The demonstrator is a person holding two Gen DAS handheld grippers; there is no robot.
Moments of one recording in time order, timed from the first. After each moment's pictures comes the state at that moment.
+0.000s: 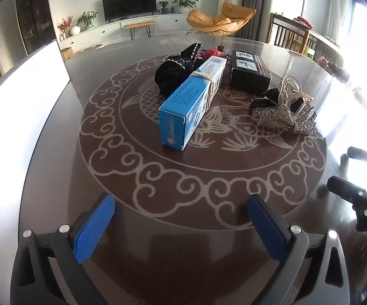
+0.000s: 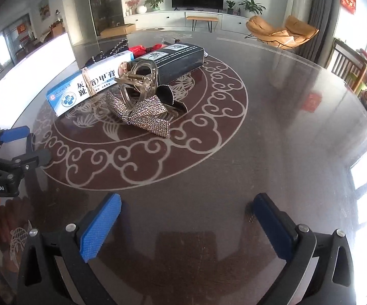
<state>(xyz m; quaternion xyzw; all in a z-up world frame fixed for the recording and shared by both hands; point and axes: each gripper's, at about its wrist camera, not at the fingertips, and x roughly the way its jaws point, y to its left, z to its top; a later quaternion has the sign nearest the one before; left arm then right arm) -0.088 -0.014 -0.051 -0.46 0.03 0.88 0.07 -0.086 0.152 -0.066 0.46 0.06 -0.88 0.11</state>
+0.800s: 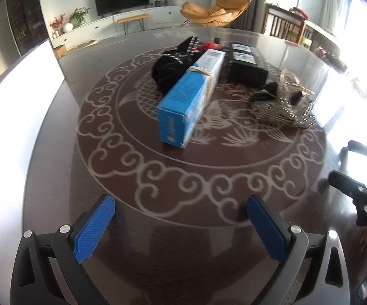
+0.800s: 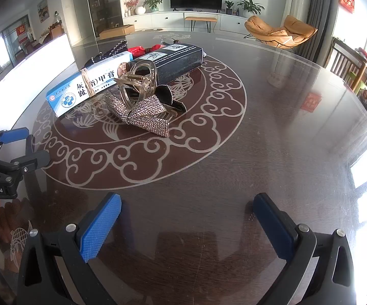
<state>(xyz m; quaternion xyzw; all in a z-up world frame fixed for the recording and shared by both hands) -0.099 -0.017 -0.049 -0.48 0.05 0.87 0.07 -0.089 0.151 -0.070 0.46 0.06 -0.88 0.10</state>
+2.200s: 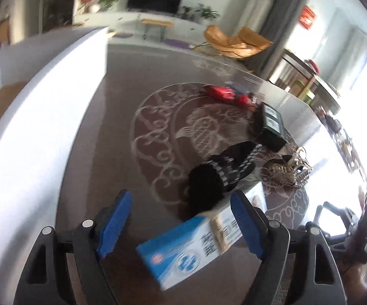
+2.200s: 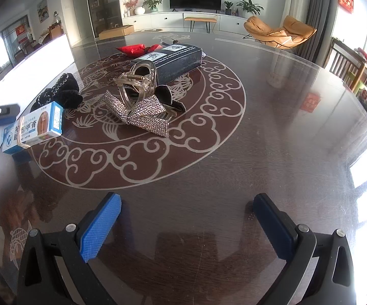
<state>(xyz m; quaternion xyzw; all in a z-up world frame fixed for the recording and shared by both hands) -0.114 -0.101 -0.006 -0.45 -0.10 0.88 0.09 -0.084 0.155 -0.067 0.46 0.06 -0.88 0.10</state>
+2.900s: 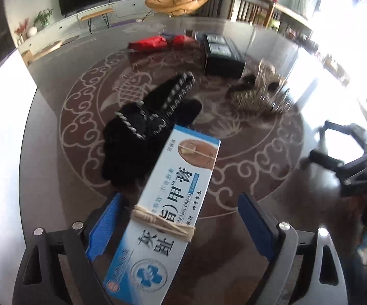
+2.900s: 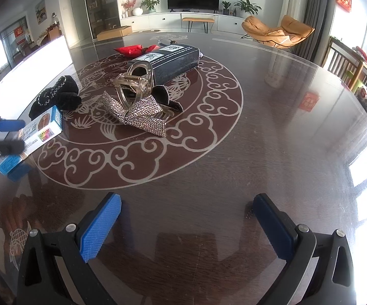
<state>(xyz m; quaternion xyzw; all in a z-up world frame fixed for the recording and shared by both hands) -0.114 -0.024 -0.036 -0.51 0.09 0.84 0.17 -0.082 0.159 -0.065 0.46 0.06 -0.88 0.10</state>
